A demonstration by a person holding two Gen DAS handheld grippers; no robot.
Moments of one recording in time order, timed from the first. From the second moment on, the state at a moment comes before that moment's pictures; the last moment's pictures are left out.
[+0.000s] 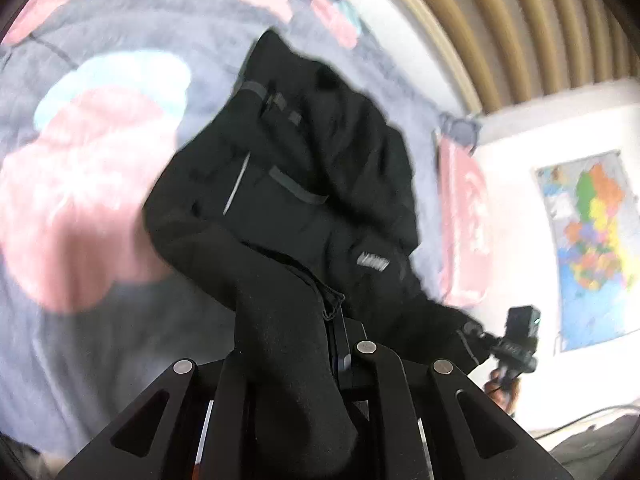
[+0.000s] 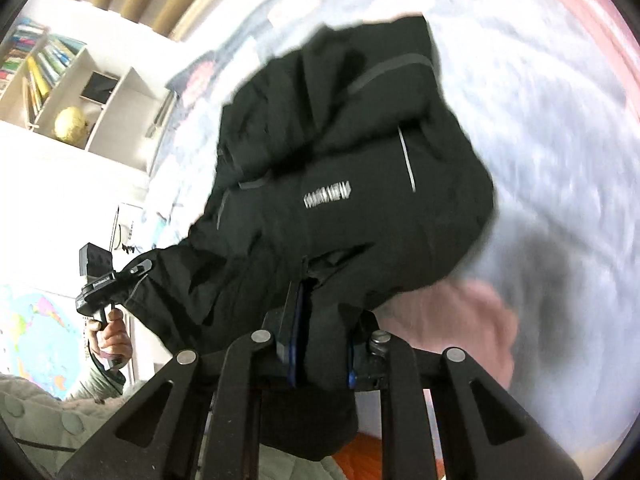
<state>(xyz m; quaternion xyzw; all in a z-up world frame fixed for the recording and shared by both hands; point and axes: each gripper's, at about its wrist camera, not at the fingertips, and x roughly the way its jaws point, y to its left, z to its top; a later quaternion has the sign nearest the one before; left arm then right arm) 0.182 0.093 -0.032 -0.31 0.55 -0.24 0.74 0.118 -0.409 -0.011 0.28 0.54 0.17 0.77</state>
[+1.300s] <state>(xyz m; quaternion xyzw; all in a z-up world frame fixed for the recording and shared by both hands) 0.520 0.053 -0.128 -0.34 0.60 -0.18 0.70 0.454 -0.494 -0.131 0.37 0.59 0.02 0.72</state>
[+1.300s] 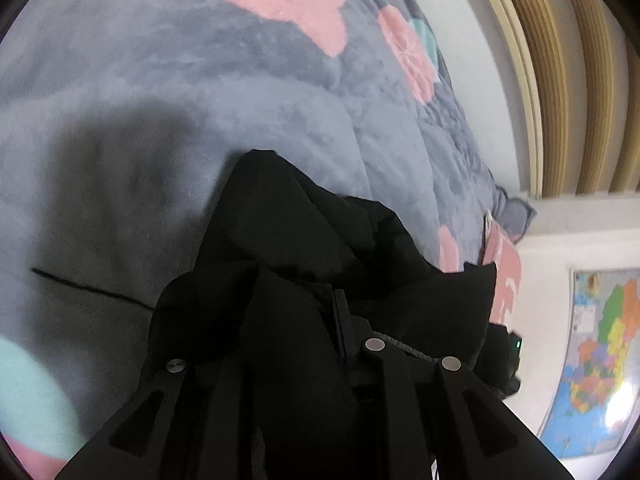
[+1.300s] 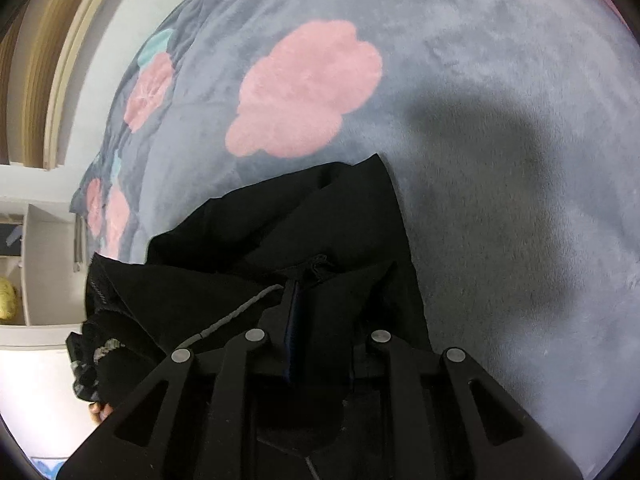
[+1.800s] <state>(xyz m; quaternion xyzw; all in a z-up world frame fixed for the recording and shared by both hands) 0.469 0.107 -0.043 -0.29 0.54 -0.19 0.77 0.398 -0.511 -0.030 0.29 0.53 0.04 0.80</state>
